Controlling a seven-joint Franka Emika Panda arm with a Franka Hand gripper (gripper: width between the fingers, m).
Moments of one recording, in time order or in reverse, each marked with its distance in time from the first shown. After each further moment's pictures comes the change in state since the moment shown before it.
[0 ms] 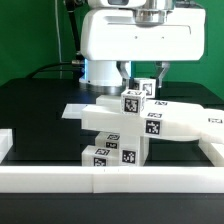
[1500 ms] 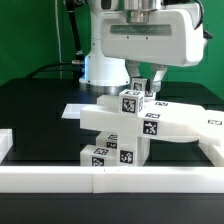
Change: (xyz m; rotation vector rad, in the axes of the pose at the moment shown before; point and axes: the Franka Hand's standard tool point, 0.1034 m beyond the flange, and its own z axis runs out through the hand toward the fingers) arm 0.005 -0.003 0.001 0.048 -0.007 1.277
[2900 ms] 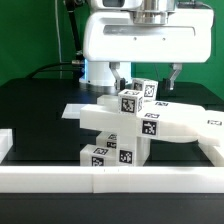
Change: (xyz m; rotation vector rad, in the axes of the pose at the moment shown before) arm 0.000 0.002 0.001 -0.038 0.006 -1.161
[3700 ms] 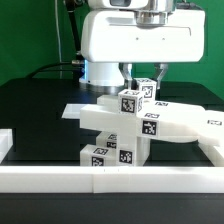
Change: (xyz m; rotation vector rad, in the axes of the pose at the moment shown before) arm 0.000 0.003 0.000 -0.014 -0.005 -0.135
